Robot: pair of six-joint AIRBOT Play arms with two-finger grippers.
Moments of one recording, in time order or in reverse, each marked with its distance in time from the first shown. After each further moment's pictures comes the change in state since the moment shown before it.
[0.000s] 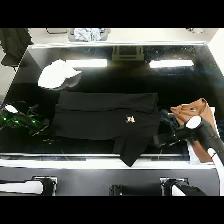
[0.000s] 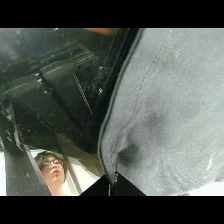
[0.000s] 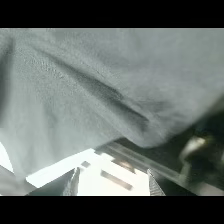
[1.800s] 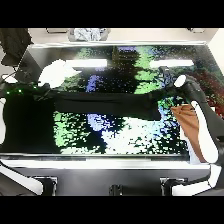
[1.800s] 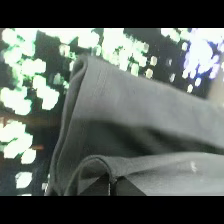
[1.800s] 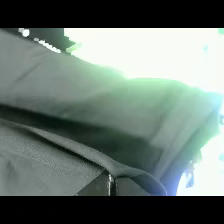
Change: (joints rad) left arm -0.119 -0.328 0.697 -0.243 0.096 -0.121; right arm 0.114 -0.588 0.852 -0.169 -0.252 0.174
